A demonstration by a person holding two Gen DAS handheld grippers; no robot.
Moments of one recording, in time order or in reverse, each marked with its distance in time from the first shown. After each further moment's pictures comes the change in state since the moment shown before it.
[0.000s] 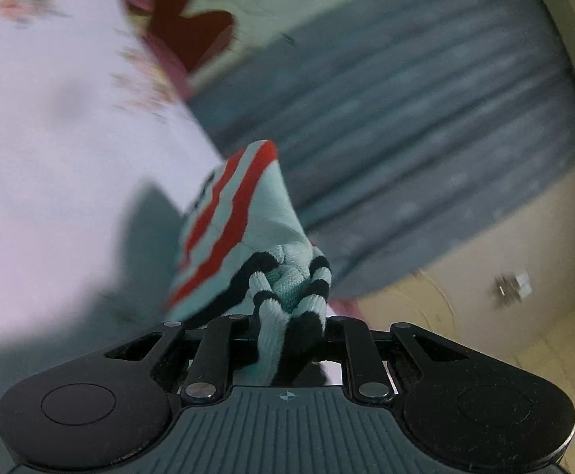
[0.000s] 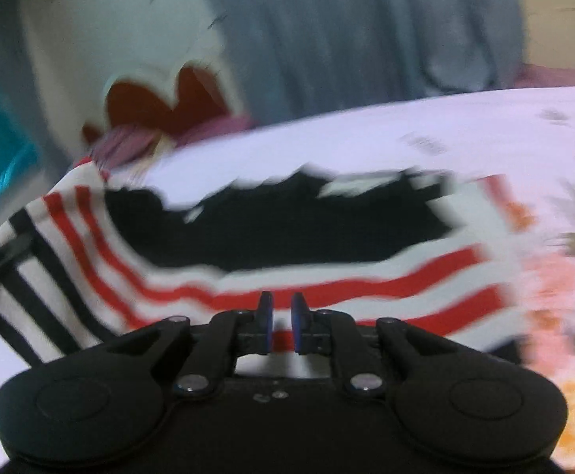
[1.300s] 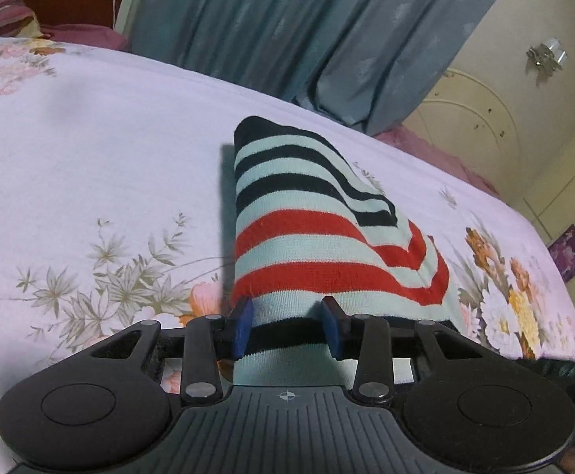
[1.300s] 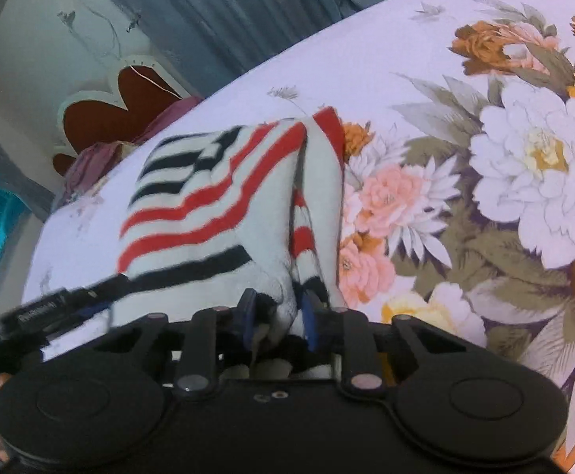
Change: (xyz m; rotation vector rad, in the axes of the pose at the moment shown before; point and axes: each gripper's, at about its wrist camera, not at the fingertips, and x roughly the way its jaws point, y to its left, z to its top) left arm 0.103 -0.044 -0.056 0.495 0.404 0.215; right arm -0.039 -0.106 -0.002 0.281 0.180 0.040
